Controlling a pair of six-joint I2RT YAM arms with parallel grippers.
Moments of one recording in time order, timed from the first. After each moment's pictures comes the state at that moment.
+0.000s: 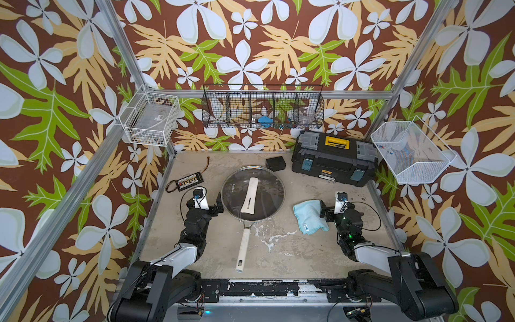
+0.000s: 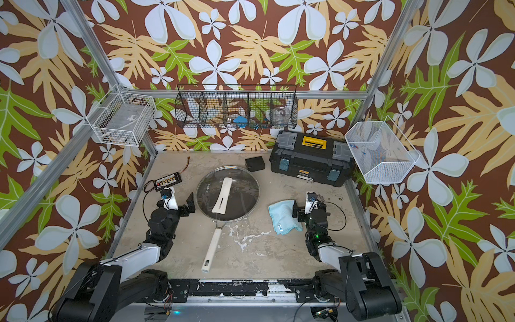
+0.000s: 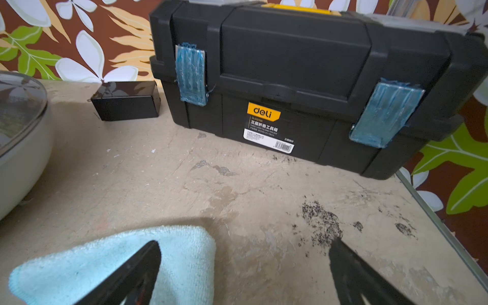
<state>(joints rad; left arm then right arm) -0.15 1.21 0.19 0.86 -0.18 -0.09 0.13 1.26 0.19 0.80 0.14 -0.03</state>
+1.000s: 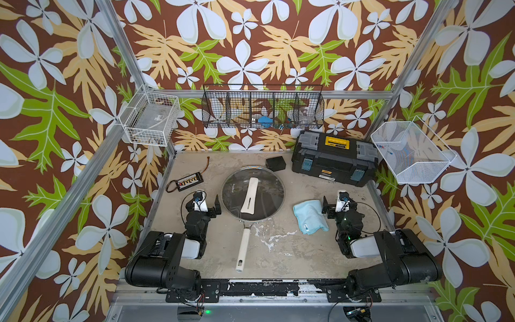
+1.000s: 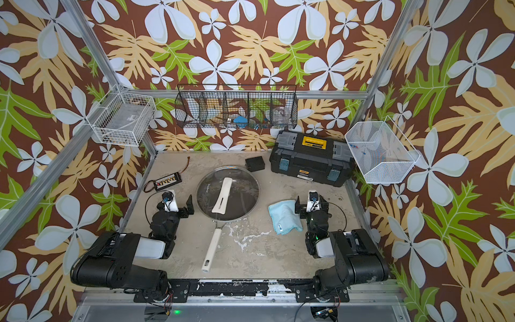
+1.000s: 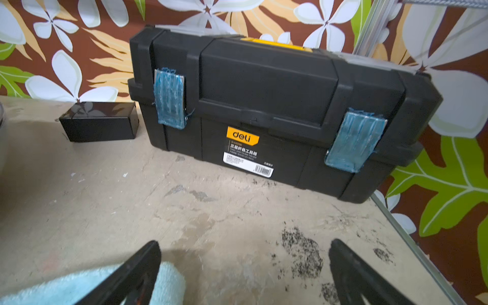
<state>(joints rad) -0.09 1.45 0.15 1.18 -0.15 -0.05 0.08 1.48 0.16 1.18 0.17 -0.10</state>
